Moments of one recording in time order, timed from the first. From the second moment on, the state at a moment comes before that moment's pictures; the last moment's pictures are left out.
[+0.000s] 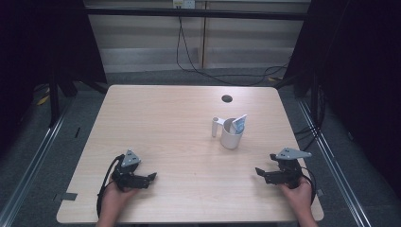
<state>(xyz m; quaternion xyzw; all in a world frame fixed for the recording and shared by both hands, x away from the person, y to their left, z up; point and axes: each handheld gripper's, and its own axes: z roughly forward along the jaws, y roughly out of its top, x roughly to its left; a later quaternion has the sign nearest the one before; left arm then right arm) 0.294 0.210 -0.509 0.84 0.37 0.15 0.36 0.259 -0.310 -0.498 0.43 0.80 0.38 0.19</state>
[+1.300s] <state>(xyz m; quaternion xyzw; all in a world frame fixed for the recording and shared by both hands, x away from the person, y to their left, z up) 0.294 0.210 -0.509 0.84 0.37 0.15 0.36 0.255 -0.312 -0.511 0.43 0.81 0.35 0.19</state>
